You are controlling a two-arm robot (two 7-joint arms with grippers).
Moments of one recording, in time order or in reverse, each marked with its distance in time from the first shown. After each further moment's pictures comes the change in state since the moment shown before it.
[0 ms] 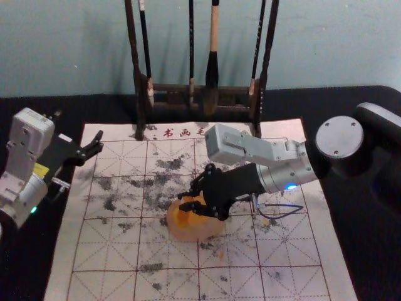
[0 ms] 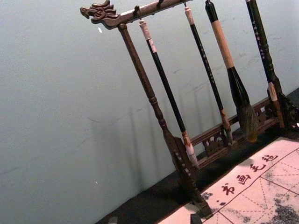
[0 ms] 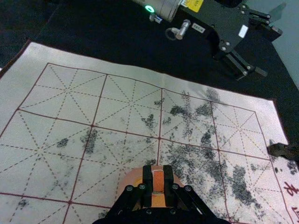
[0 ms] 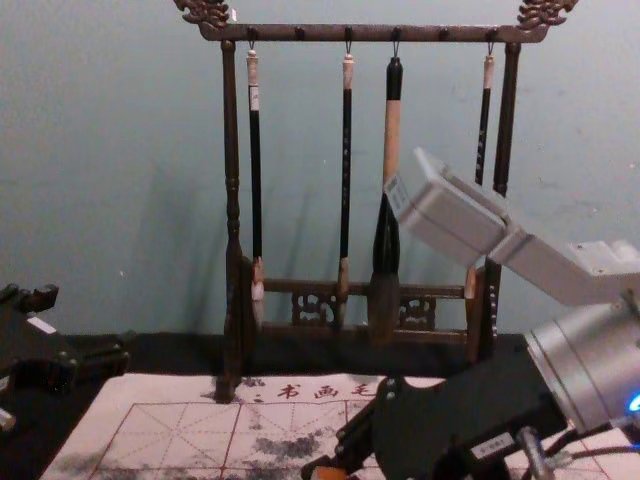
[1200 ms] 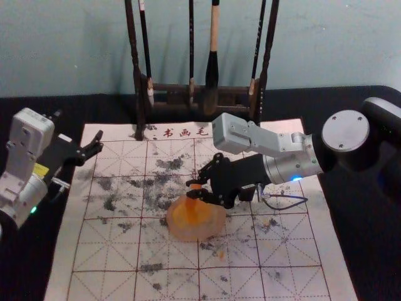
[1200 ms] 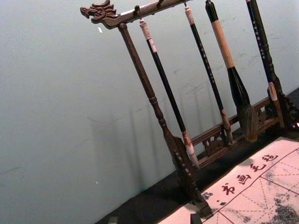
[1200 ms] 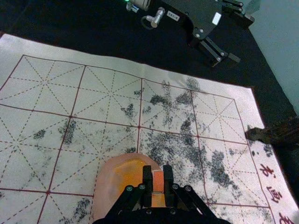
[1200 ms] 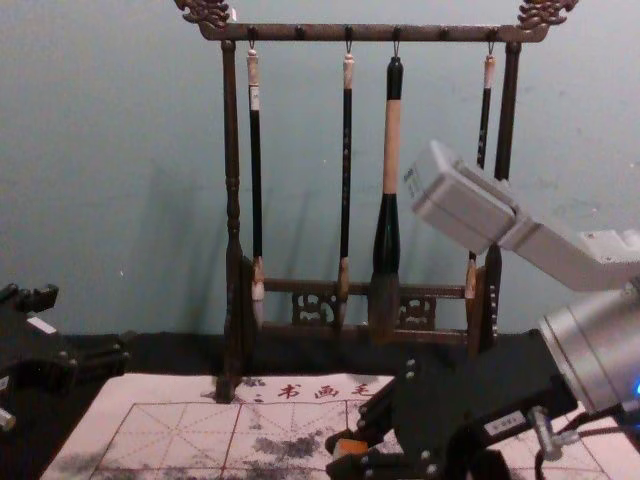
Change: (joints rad) left arm 0.000 0.000 0.000 0.000 0.000 0.000 0.000; right arm 0.010 0.000 0.023 0.032 -0.013 0.003 -0.029
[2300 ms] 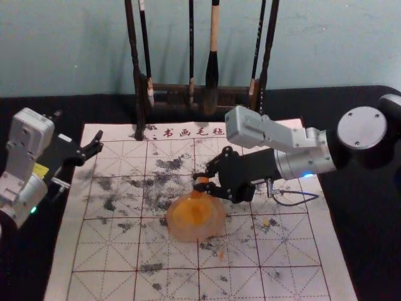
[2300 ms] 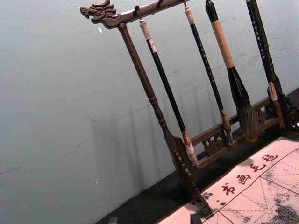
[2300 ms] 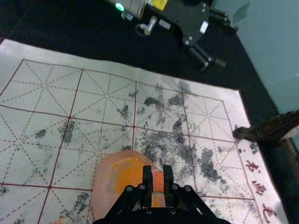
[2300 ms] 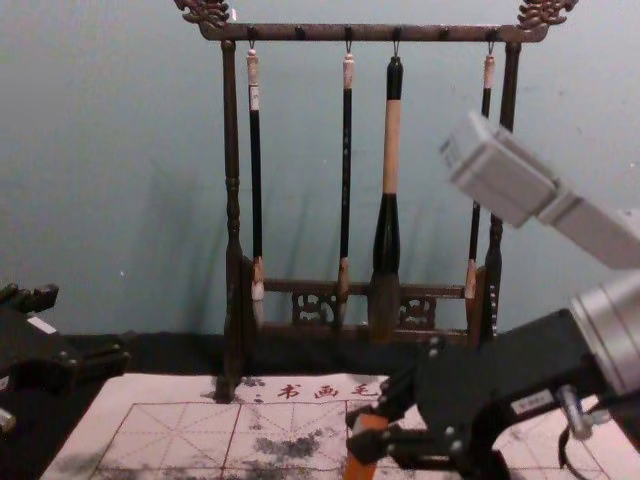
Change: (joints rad) left arm 0.000 0.000 0.000 0.000 0.000 0.000 0.000; right arm -0.024 0.046 0.036 -0.064 0.015 0.005 -0.007
